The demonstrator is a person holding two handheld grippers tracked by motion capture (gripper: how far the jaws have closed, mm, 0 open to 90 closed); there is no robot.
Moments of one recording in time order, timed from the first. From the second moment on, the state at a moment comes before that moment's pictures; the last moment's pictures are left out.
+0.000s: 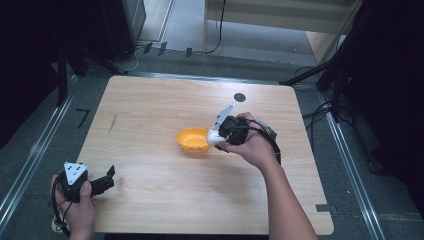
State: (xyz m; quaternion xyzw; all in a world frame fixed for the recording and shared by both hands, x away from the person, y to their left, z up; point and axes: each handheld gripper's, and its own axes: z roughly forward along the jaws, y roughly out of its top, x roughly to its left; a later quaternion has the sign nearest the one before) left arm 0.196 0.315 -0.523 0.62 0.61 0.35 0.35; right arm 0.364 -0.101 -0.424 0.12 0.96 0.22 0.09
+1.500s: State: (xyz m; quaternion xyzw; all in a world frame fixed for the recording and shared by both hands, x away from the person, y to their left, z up) left arm 0.196 0.314 -0.523 0.62 0.61 0.35 0.35; right arm 0.402 -0.018 -0.441 0.02 0.98 0.18 0.07
